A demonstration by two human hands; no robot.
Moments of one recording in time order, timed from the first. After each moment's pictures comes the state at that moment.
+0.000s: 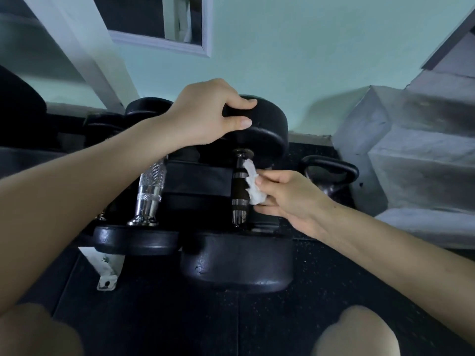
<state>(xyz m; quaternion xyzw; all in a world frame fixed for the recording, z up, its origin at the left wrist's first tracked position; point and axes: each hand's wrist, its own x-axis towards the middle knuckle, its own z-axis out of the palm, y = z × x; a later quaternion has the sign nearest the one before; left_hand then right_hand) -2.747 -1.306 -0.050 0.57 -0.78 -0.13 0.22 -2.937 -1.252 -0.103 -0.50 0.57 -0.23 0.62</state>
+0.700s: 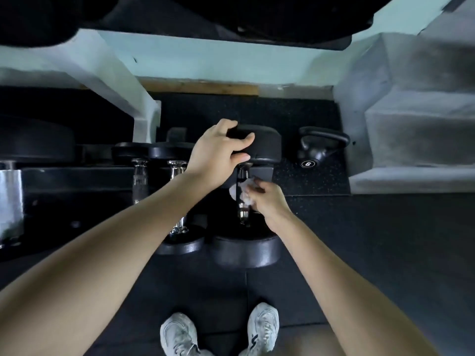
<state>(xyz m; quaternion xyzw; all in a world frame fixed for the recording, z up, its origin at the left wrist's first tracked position) -2.752 -1.307 -0.036 0.58 -0.75 -0.24 0.18 -2.897 -1.258 -0.092 -0.33 0.67 -0.26 0.61</state>
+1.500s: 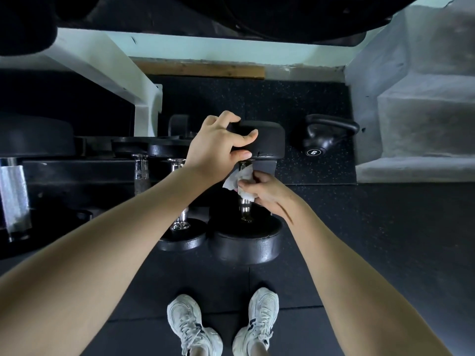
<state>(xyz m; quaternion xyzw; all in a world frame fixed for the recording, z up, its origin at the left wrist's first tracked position) -2.751 -1.314 -0.030 0.59 -0.75 -0.26 0.16 -2.907 -1.286 -0.115 -0.31 0.59 -0.14 0.73</state>
